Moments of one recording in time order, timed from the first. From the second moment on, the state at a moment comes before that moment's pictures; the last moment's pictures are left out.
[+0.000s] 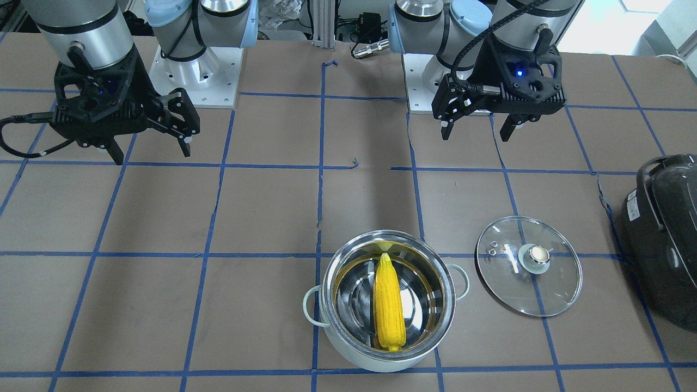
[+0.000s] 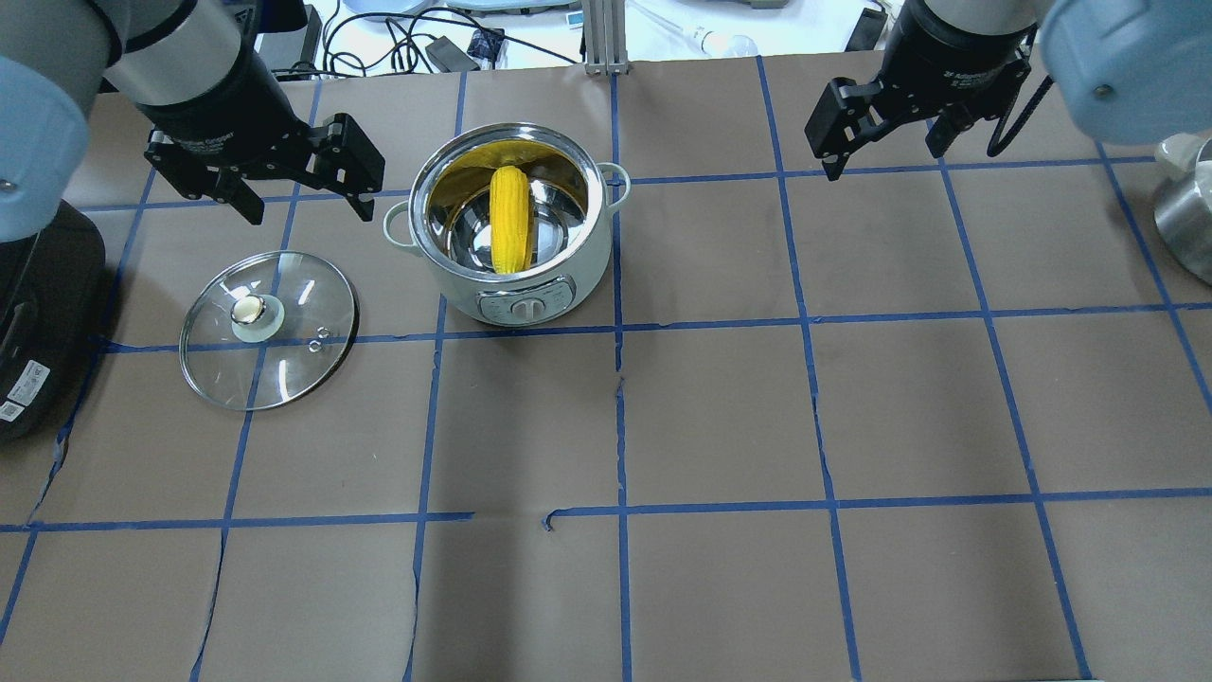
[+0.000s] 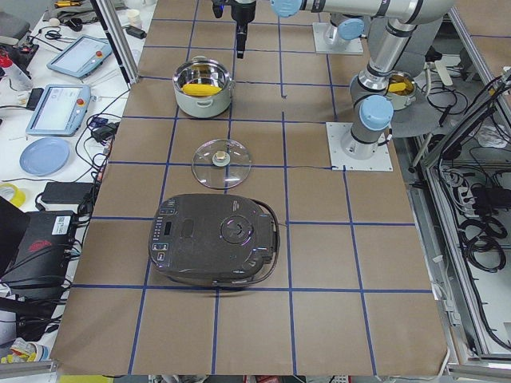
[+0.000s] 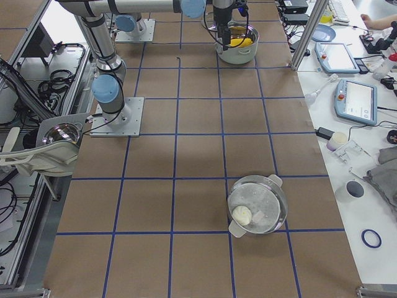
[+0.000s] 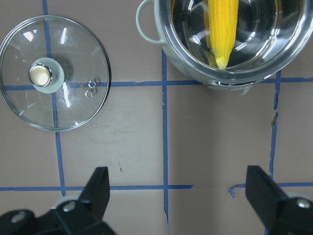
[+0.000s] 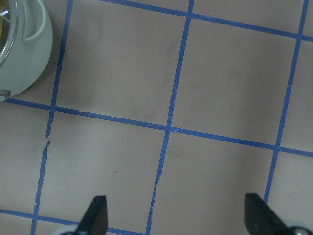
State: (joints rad) left arm -1.59 -1.54 -1.56 -1.53 1.58 -0.01; right arm 1.58 -1.53 1.52 -1.66 -1.57 -0.18
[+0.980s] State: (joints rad) left arm -1.59 -1.54 -1.56 -1.53 1.58 -0.01; right arm 1.58 -1.53 1.52 -1.67 -1.56 -0.18
